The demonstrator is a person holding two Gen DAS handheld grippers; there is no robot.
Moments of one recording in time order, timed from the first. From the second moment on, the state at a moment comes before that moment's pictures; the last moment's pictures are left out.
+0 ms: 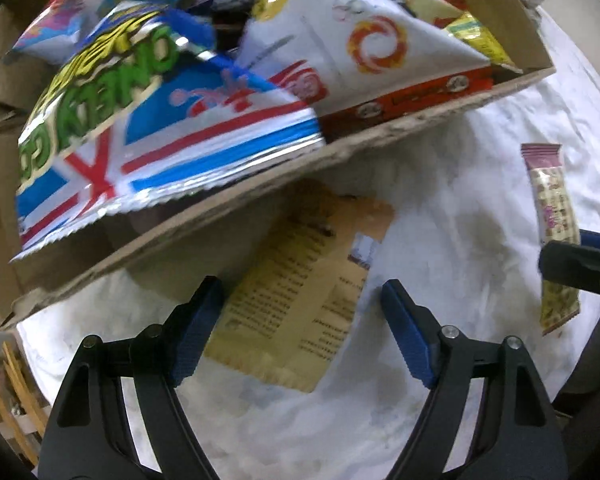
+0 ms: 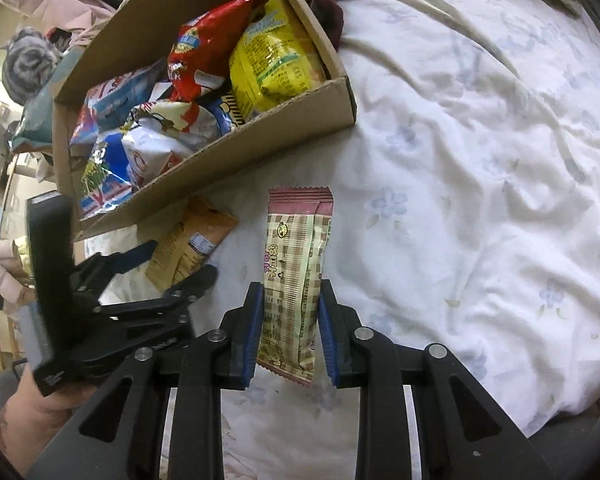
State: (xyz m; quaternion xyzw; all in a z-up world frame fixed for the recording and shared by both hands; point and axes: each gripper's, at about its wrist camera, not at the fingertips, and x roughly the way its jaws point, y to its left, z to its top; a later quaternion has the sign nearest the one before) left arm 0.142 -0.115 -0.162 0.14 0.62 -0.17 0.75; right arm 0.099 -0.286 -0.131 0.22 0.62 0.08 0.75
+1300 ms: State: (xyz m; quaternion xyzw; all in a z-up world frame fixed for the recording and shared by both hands) left arm 0.087 -0.001 -0.015 -0.03 0.54 0.01 0.84; right arm 0.096 -0.259 -0.053 0.26 0.53 0.21 0.78
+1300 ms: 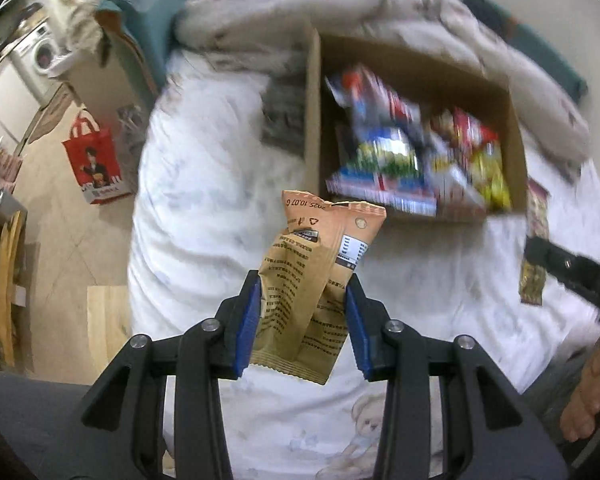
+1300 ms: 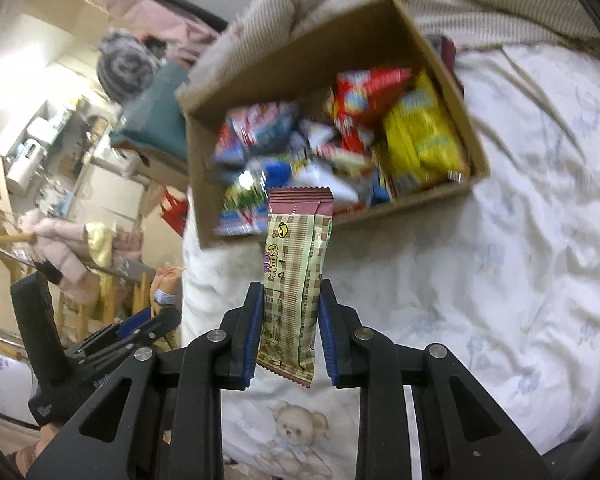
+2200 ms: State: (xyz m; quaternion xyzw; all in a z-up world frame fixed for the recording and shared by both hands) left arm 0.222 -0.075 0.024 0.01 0.48 -0.03 0.88; right arm 0.210 -0.280 -0.050 0.27 0.49 0.19 0.81
